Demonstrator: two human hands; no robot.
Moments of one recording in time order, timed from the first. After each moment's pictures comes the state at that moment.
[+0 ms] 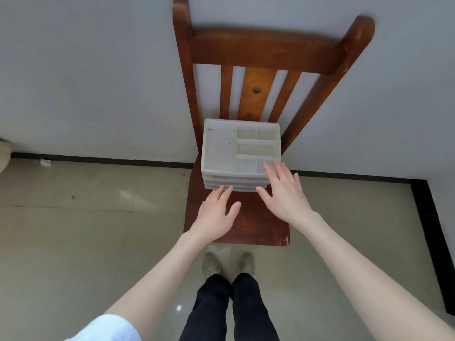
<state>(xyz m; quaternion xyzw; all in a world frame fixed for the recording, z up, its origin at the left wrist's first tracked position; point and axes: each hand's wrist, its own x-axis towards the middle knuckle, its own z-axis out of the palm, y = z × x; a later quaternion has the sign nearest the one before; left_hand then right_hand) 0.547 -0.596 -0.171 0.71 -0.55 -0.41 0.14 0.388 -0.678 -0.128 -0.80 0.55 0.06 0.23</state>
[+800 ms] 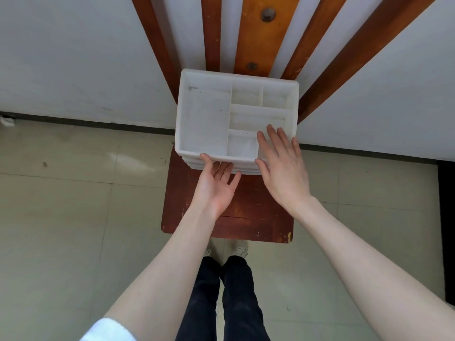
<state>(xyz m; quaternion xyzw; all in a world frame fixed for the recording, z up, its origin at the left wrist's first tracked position) 0.519 -0.690 -0.284 0.39 0.27 -0.63 0.62 0.384 -0.750 -0.259 -0.86 0.49 0.03 0.13</state>
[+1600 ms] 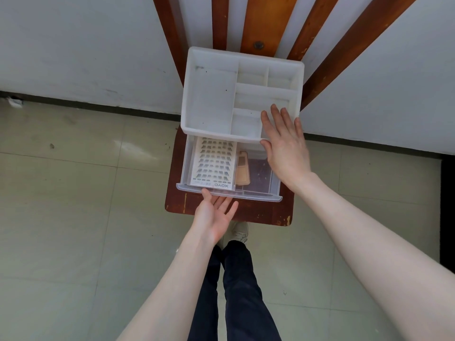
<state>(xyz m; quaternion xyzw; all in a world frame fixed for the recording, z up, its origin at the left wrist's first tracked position) 0.491 -0.599 -0.285 0.49 0.32 -0.61 0.54 0.380 -0.750 -0.261 -0.87 0.47 0.05 0.10</state>
